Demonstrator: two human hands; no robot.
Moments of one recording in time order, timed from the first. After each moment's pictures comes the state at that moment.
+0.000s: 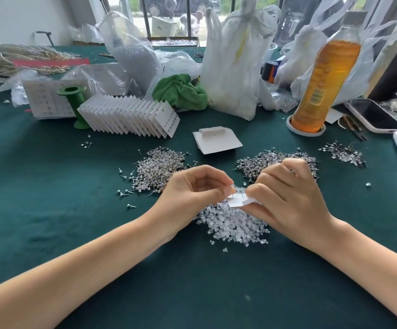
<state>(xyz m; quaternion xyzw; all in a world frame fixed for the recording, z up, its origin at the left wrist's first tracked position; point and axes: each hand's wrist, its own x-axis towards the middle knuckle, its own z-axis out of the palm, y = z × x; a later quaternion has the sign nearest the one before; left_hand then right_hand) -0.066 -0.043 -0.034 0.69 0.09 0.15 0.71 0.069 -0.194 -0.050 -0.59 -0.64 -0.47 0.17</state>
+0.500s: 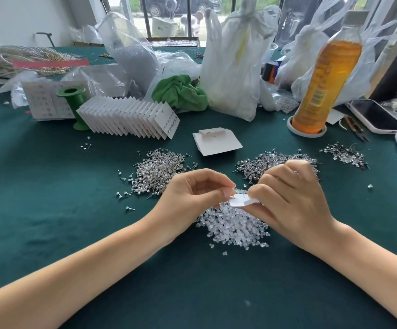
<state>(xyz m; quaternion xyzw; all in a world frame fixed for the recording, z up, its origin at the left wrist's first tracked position) -0.065 -0.043 -0.035 0.70 0.08 0.15 0.70 0.069 -0.196 -0.049 -0.60 -0.63 -0.47 0.18</state>
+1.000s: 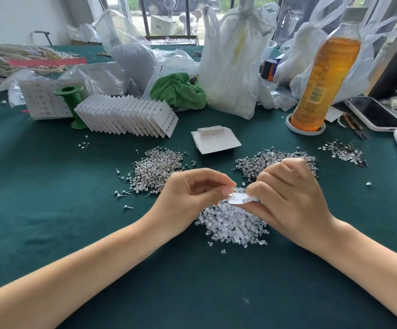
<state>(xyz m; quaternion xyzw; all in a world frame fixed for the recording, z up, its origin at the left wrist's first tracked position) -0.065 -0.044 -0.038 0.72 0.05 0.17 0.67 0.068 -0.196 -0.050 -0.60 -0.63 -0.46 0.18</state>
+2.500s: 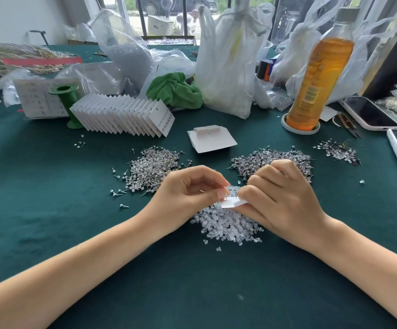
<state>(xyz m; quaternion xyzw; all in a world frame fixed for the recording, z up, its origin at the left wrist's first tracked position) -0.065 -0.041 -0.037 0.75 0.05 0.16 0.64 0.067 -0.196 -0.050 -0.58 -0.65 -0.47 0.15</state>
